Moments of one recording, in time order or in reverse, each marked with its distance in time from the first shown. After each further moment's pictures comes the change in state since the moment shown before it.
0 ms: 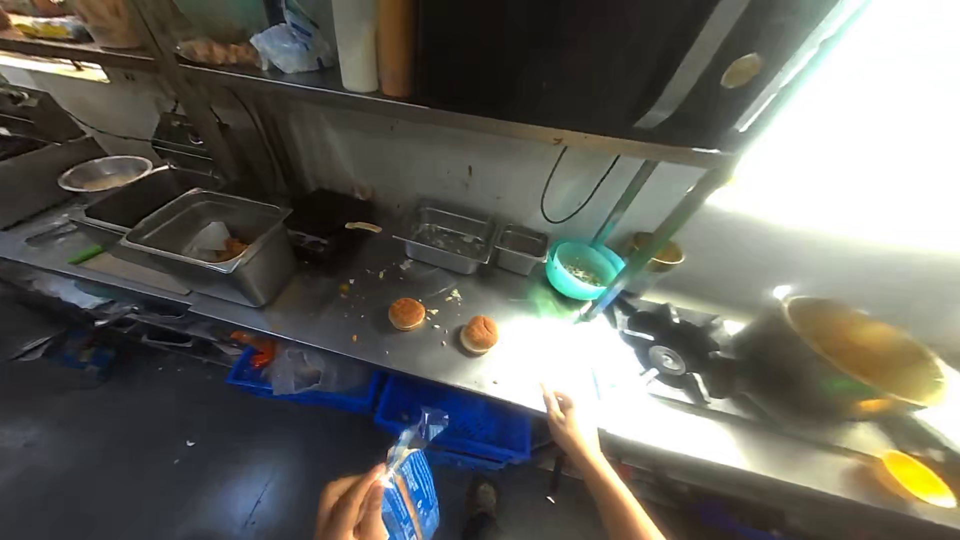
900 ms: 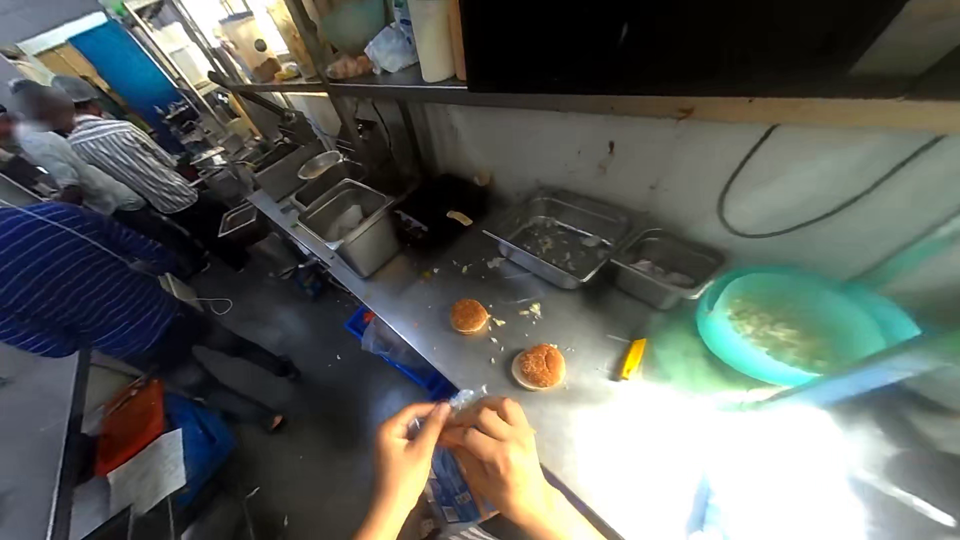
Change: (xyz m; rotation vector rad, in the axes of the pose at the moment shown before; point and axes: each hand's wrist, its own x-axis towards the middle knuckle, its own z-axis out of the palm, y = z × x) left_hand 0.063 0.073 0.195 -0.020 0.078 -0.422; right_hand 0.048 -0.090 0.002 0.585 -0.210 -1.354
